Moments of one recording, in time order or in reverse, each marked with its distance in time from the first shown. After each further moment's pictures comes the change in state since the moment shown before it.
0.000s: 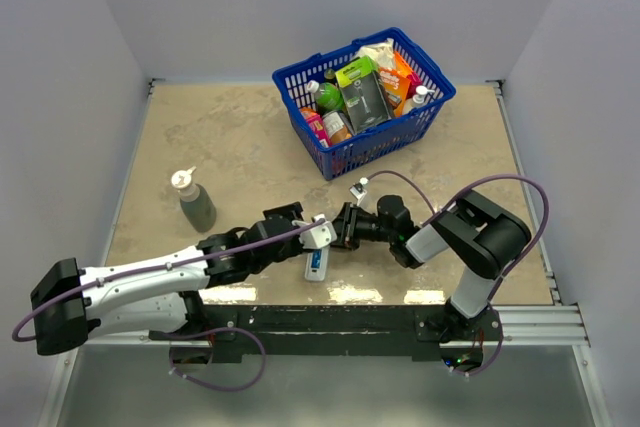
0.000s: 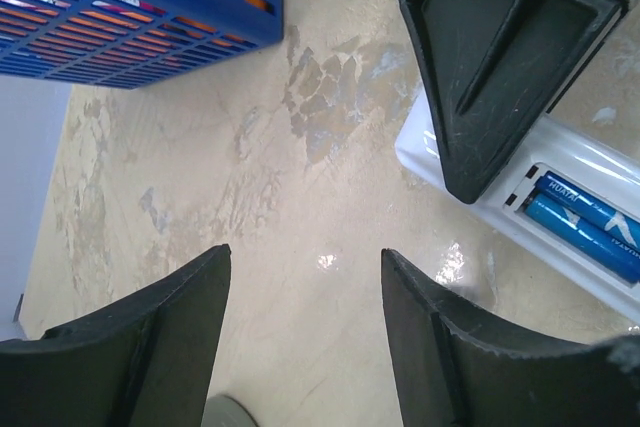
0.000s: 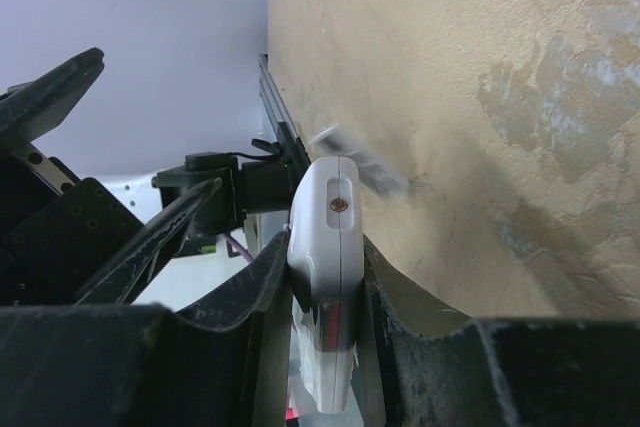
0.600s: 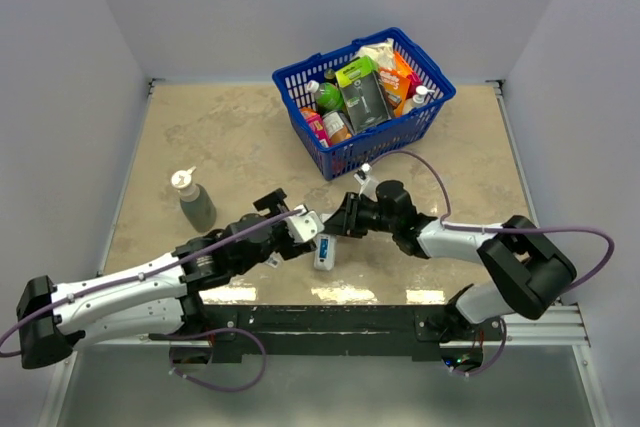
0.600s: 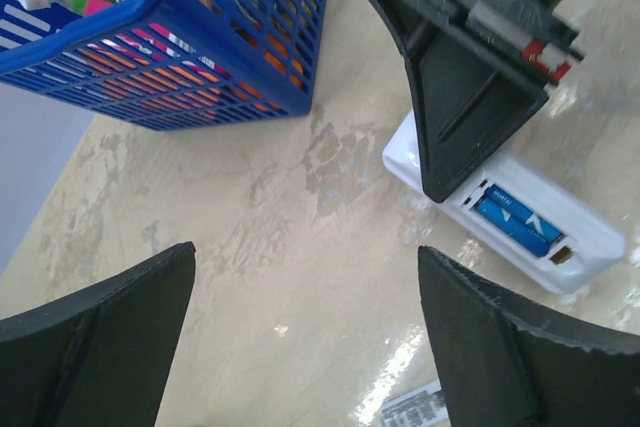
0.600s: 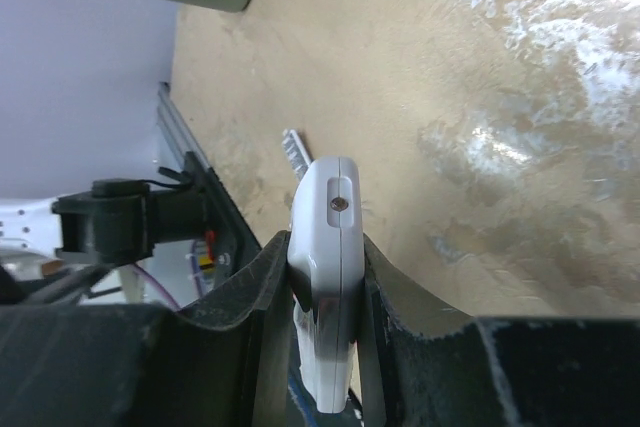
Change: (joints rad) left arm 0.000 -0.144 0.001 0.031 0.022 -0.087; right arm -0.001 -0.288 0.108 -0.552 0.167 -0.335
